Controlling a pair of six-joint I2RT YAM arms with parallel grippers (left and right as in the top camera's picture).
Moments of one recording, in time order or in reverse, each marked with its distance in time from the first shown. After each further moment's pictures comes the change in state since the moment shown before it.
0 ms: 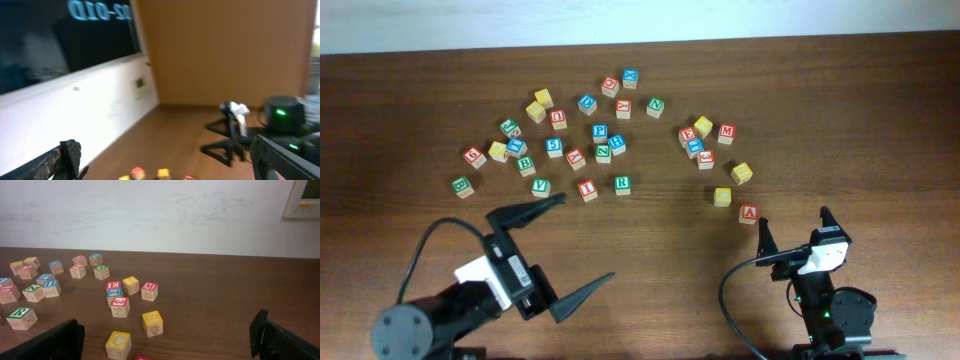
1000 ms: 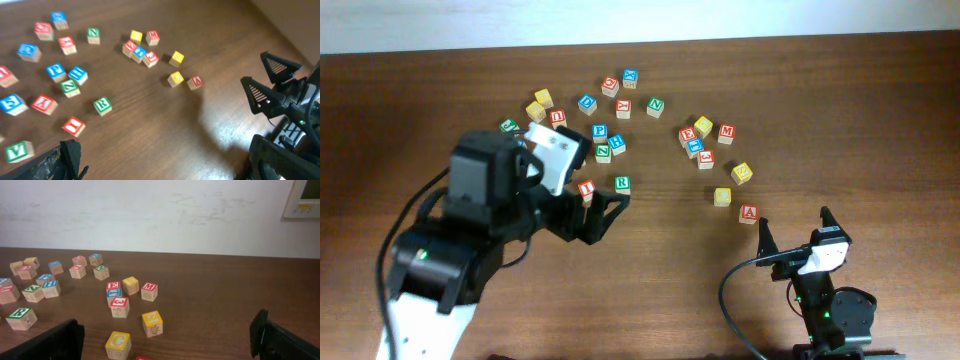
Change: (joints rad) left arm -0.280 0.646 0.677 -1.069 -0.584 0.048; right arm 0.000 0.000 0.000 0.000 0.000 -0.001
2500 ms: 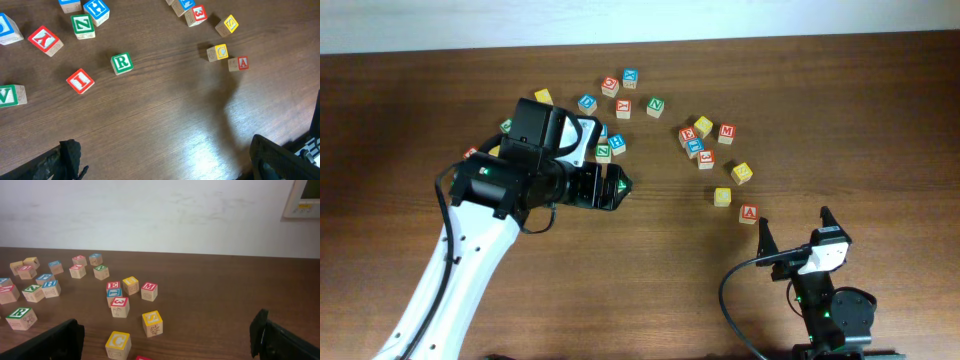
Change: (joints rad) left arm -0.014 0.284 0.052 -0.073 -0.134 -0.162; right arm 0.000 0.000 0.000 0.000 0.000 0.001
